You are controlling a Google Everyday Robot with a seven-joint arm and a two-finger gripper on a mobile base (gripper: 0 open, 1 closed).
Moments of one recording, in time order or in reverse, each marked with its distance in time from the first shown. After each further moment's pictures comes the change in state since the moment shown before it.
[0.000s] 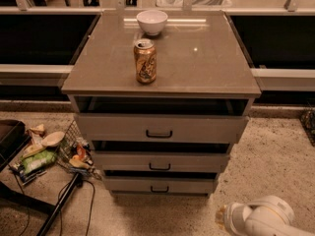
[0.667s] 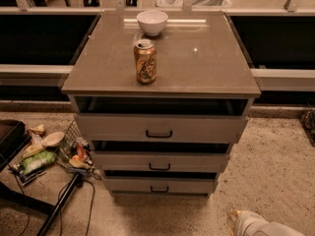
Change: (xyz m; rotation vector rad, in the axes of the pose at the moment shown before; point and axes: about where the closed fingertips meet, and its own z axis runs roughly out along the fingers) arm -0.031 0.011 -0.140 0.278 0.107 -0.041
